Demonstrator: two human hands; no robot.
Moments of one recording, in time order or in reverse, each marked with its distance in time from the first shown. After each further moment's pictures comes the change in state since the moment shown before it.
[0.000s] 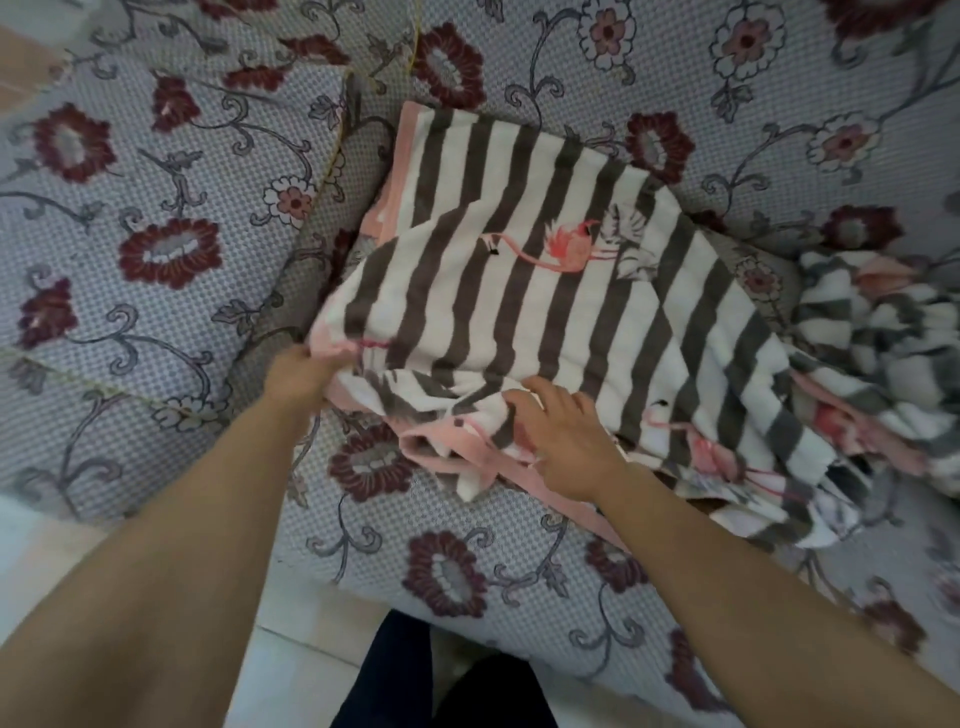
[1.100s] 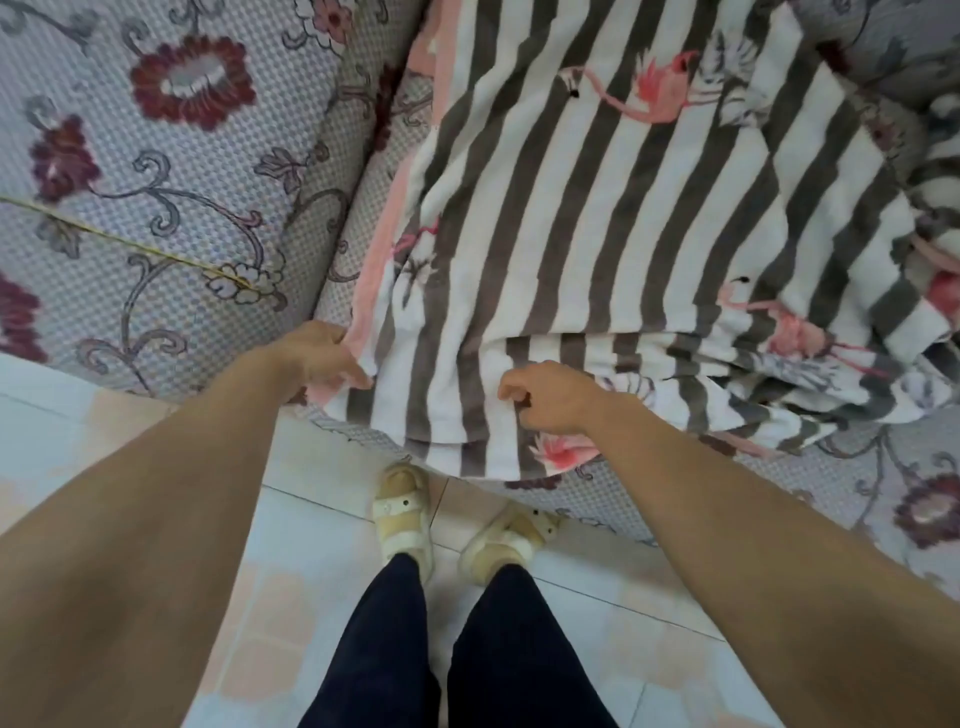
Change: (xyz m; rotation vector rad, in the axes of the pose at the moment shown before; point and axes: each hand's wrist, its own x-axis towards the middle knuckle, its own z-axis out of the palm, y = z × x) left_hand -0.001 -0.094 -0.088 0.685 -0.396 -0.221; right_hand 0.013 -0.100 0.076 0.276 -0.471 0.096
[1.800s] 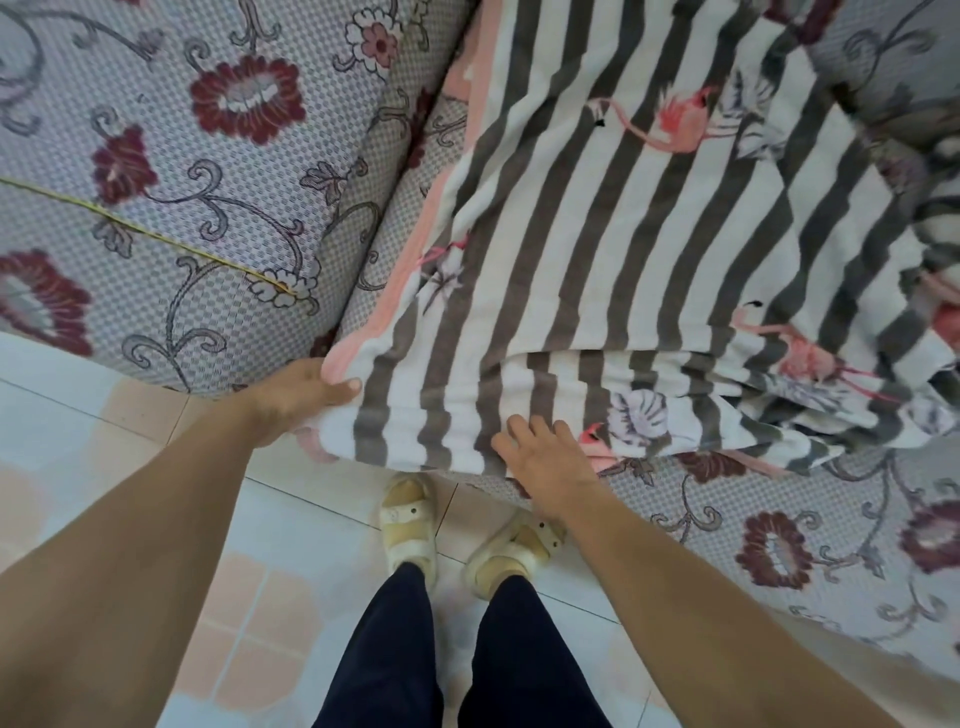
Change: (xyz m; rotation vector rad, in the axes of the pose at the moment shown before) left_hand -0.025 -0.053 -0.013 -0.391 -0.175 0.138; right_hand -0.018 -0.037 0.076 -0.589 0.134 -0.054
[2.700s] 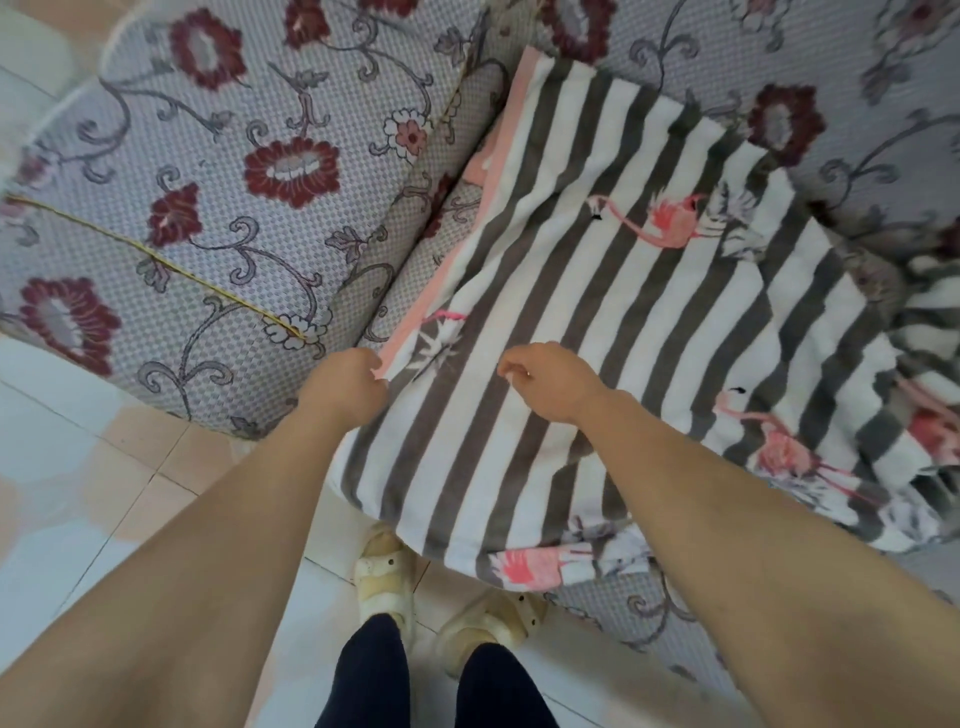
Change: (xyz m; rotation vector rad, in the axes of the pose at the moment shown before) left_hand 0.017 0.053 0.040 0.663 0.526 0.195; right_hand 0.050 0.088 -0.129 0.515 0.206 0.023
